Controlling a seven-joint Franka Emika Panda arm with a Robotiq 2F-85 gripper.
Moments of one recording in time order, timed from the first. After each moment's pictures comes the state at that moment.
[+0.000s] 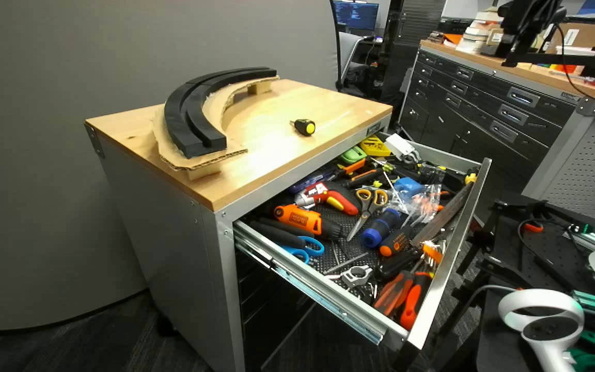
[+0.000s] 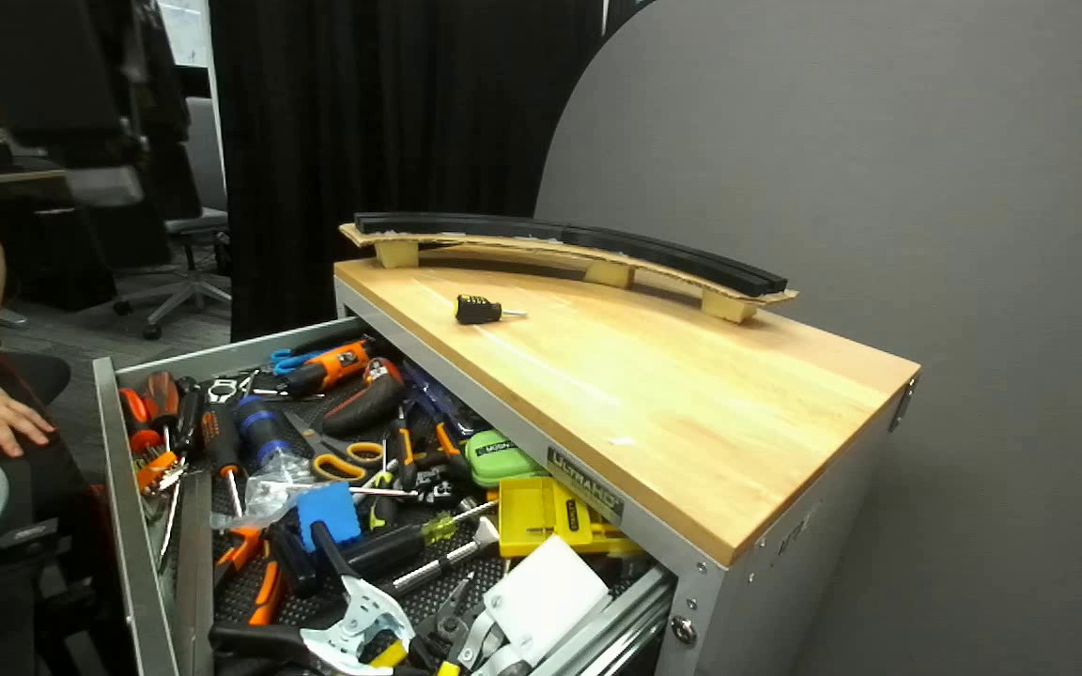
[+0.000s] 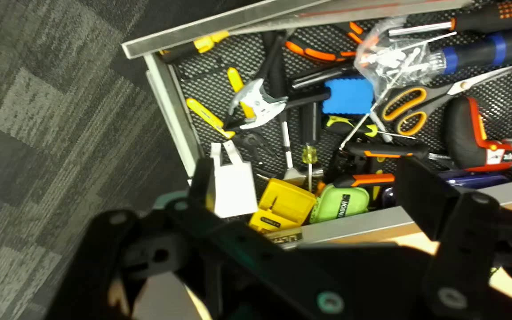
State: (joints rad) arm -0.16 -0.74 -0.05 -2.68 -0.11 2.03 0.09
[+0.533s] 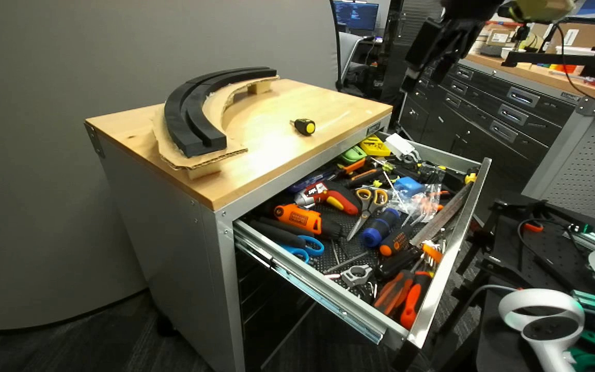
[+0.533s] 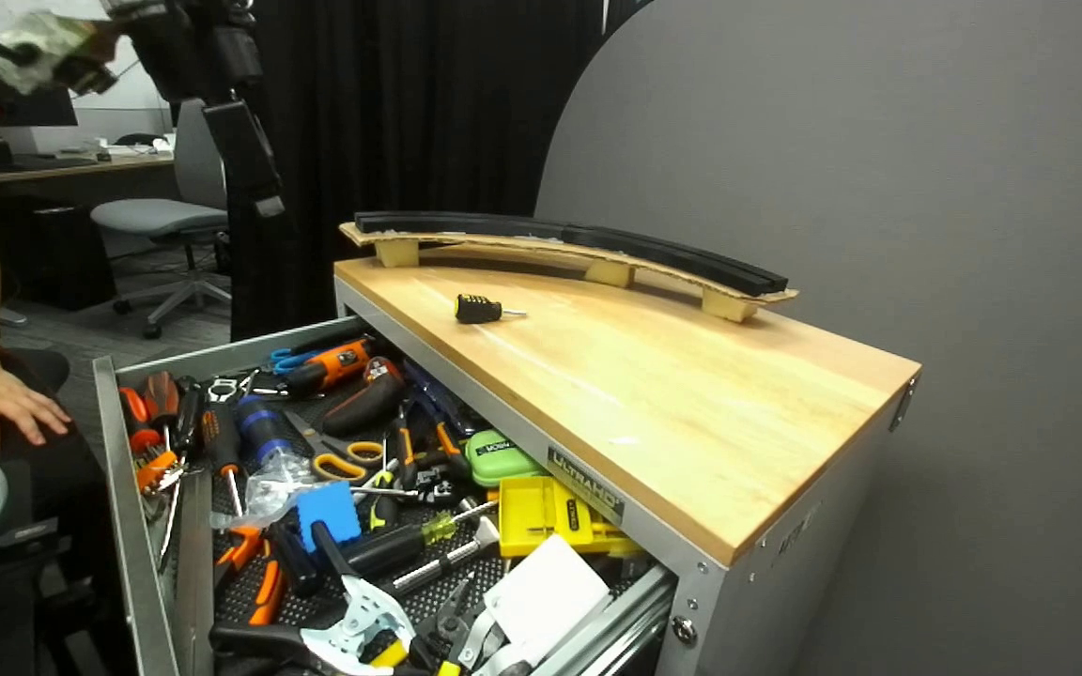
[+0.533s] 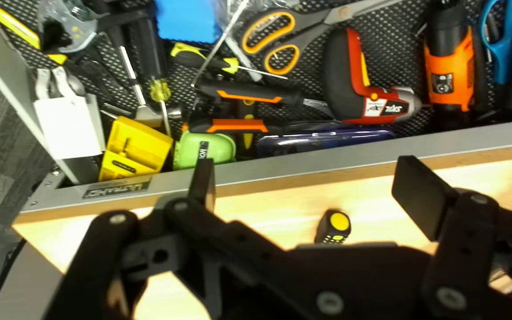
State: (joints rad) arm -0.03 -0.46 0.33 -2.66 -0.09 2.45 0.53
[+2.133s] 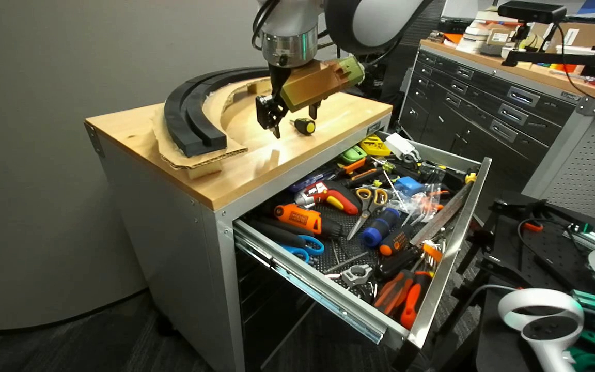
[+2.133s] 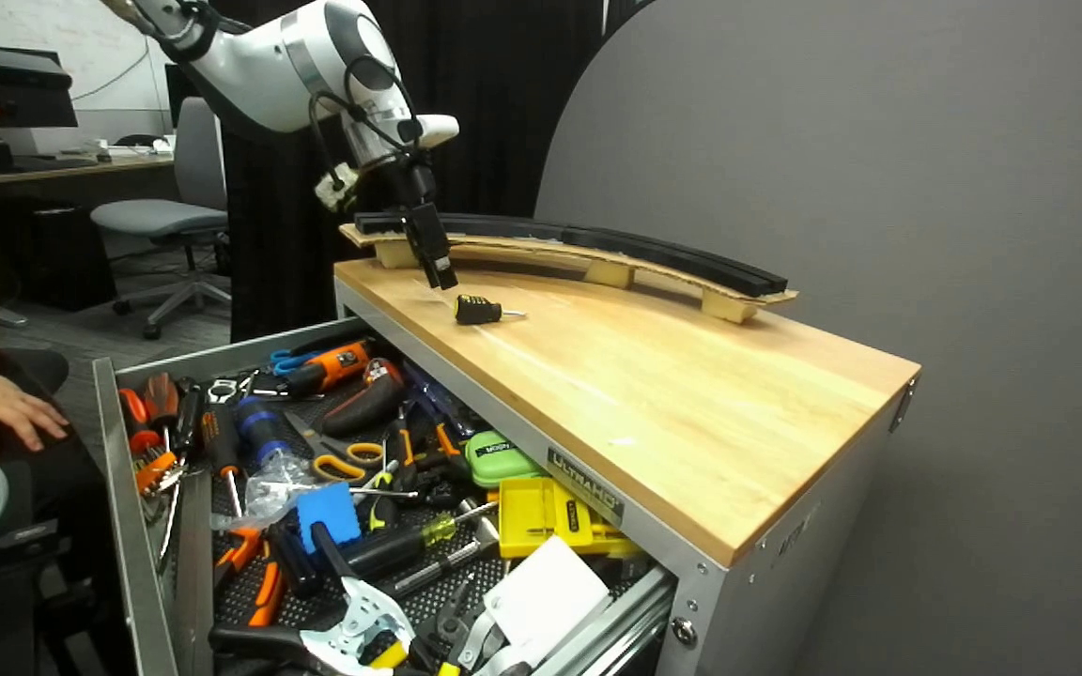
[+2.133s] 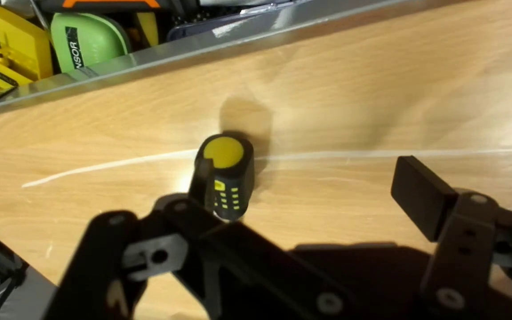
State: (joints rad) arm 0.31 0.48 0.10 -1.78 -0.65 2.18 1.10
